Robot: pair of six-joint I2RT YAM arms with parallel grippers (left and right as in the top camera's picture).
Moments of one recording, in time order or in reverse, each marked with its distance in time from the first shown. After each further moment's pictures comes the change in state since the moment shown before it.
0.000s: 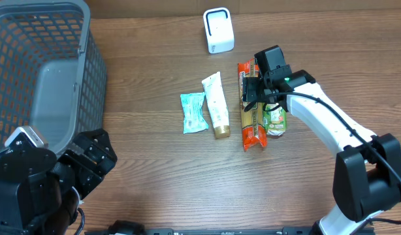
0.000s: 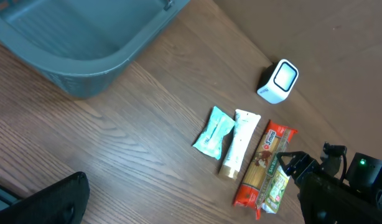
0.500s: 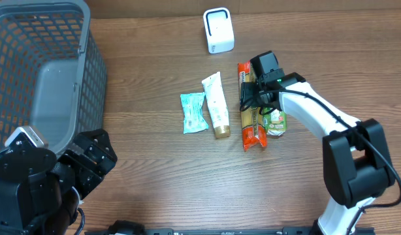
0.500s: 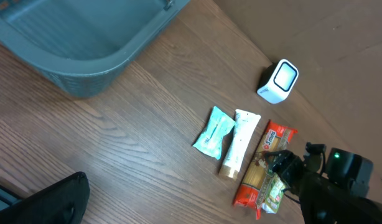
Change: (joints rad) left arm 0.000 0.000 0.000 0.000 0.000 0.000; right arm 0.000 0.103 -0.016 0.046 -0.003 0.045
